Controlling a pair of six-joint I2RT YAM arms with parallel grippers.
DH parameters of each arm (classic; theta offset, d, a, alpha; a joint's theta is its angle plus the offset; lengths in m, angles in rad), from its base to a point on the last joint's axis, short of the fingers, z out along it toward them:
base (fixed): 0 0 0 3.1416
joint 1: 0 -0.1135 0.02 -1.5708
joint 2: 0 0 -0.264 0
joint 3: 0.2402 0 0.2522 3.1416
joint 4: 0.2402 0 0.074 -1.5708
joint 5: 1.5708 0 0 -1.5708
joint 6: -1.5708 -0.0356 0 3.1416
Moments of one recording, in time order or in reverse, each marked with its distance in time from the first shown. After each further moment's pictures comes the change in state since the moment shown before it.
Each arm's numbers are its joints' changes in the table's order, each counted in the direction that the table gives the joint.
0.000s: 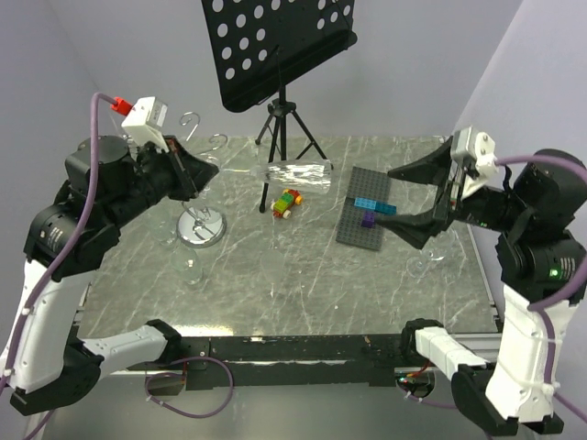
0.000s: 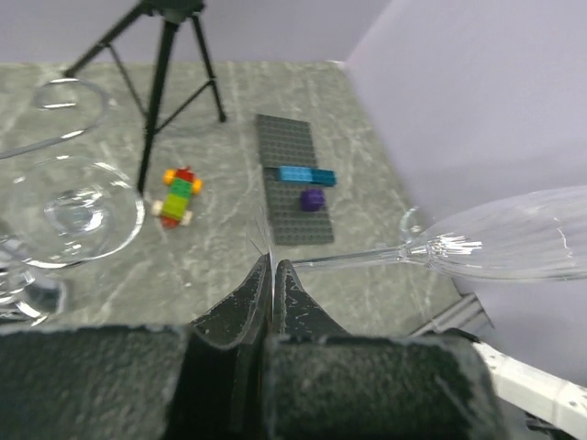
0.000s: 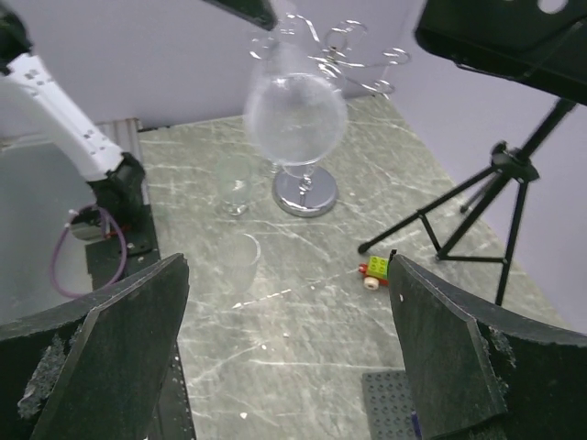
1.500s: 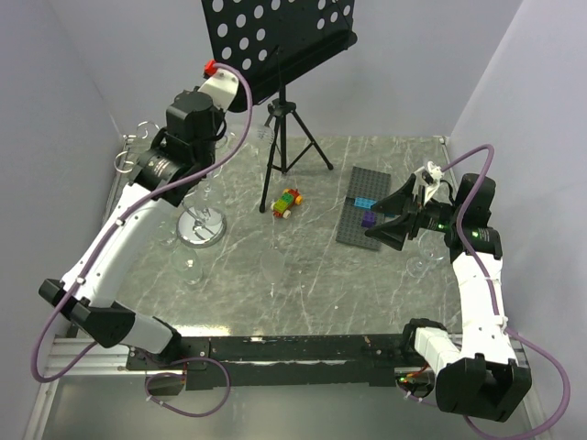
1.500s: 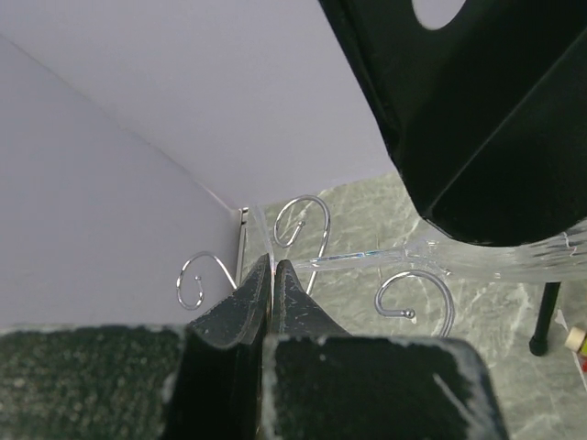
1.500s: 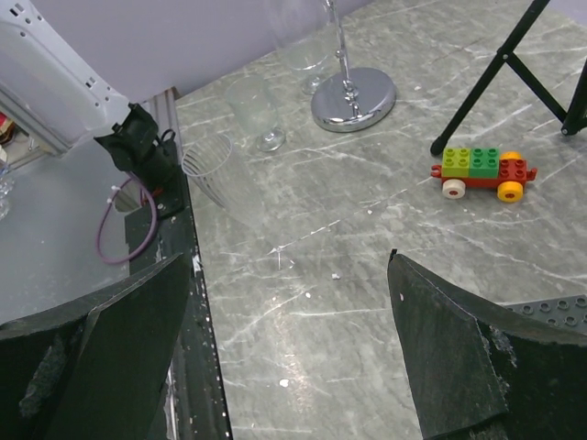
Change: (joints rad) left arm -0.002 -0.349 -0.012 -0.398 -0.715 -0.856; right arm 0.221 0.084 -0.897 -0.466 -0.285 -0.024
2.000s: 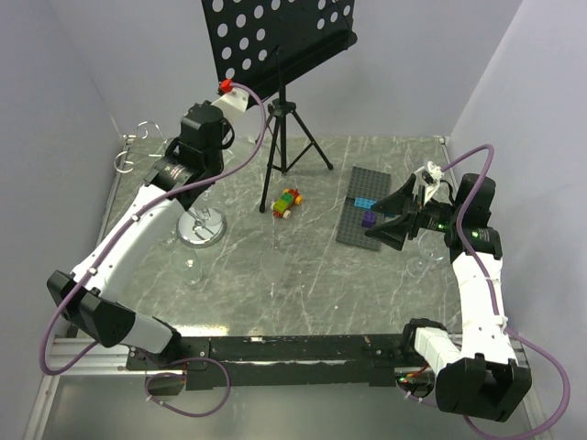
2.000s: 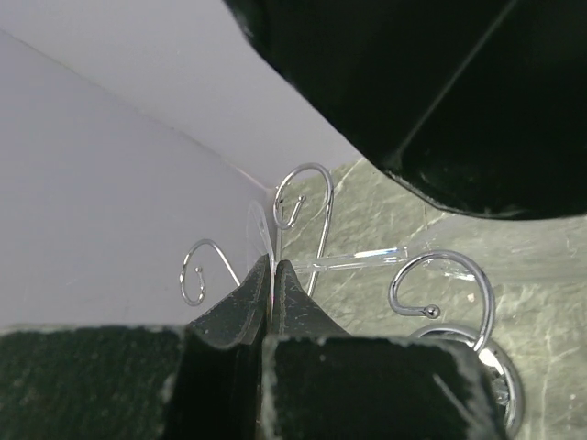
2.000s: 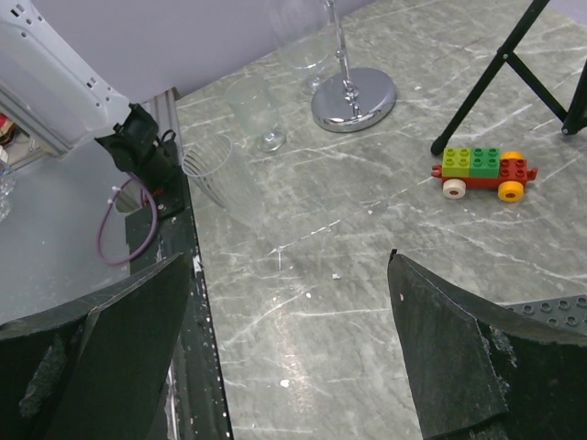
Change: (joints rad) left arm -0.024 0.000 -0.183 -0.138 -0.044 -0.146; right arm 0.000 0.000 -0.001 -0.003 0.000 -0.001
